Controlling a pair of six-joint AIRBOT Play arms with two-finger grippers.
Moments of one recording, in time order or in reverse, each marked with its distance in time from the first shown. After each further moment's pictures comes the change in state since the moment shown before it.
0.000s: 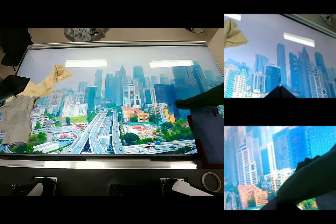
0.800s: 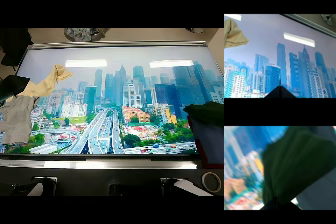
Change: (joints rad) left arm 0.000 0.000 0.000 0.001 0.000 0.000; right arm -0.352 0.060 -0.001 -0.195 0.259 0.029
